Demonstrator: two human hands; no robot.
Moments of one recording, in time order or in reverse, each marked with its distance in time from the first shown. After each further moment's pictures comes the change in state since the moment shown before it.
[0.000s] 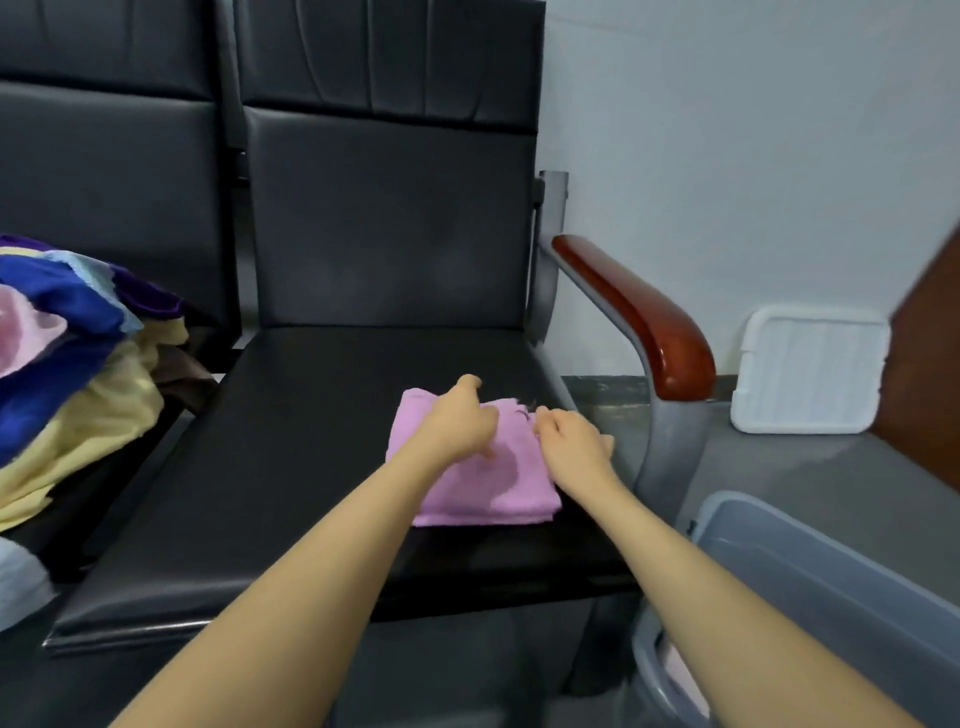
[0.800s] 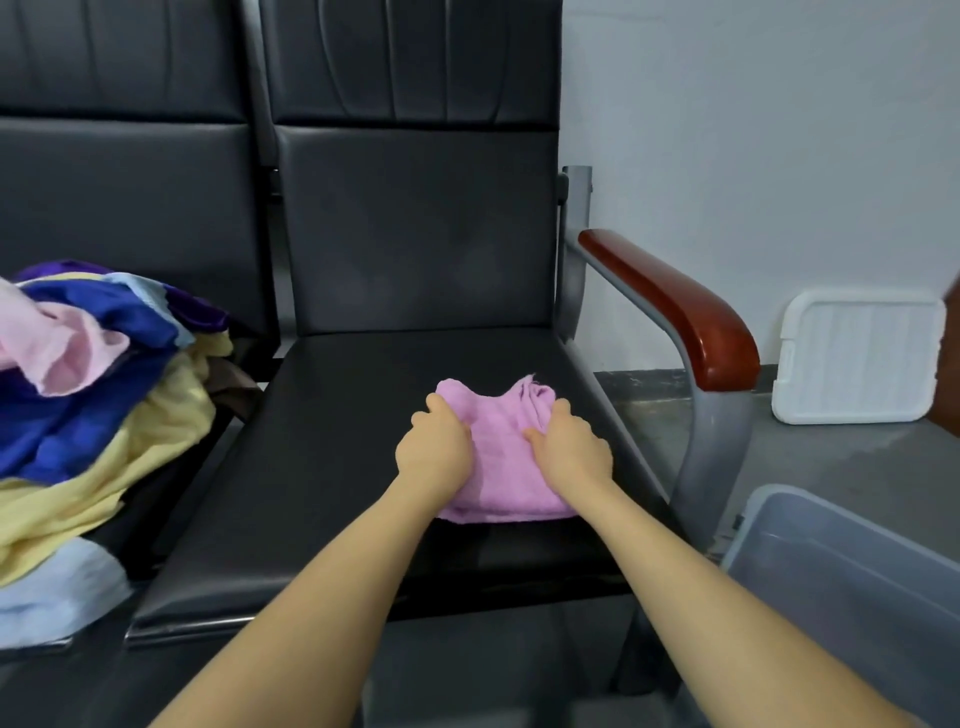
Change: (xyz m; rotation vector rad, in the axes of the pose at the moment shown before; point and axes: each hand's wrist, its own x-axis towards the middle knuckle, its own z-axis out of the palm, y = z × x) left_hand -0.009 -0.049 -0.010 0.487 0.294 -0.150; right_hand -0.009 -0.030 0.028 -0.177 -0.010 -0.013
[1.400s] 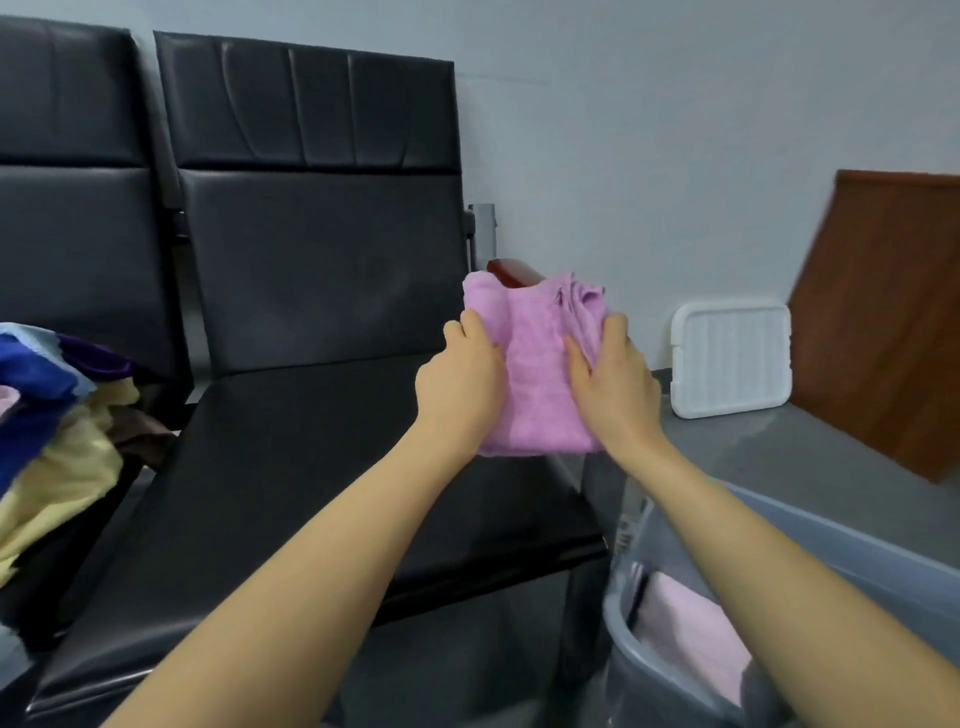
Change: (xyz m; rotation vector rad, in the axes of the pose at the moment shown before) left_hand -0.043 0.107 -0.057 -0.032 0.377 0.458; right_hand -0.039 0.049 -0.128 0.167 0.580 -0.102
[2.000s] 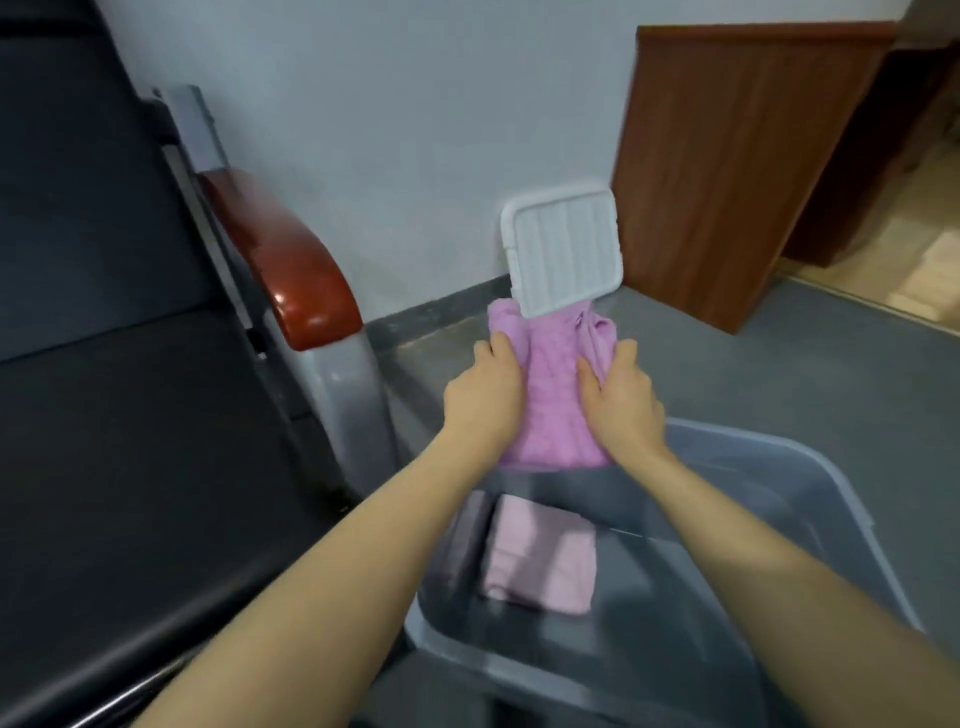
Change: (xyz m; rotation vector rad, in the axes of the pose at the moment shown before) left_hand -0.034 0.229 0.200 -0.192 -0.419 0.320; right_hand -0.025 0.286 -0.048 -0.089 -0.028 0.559
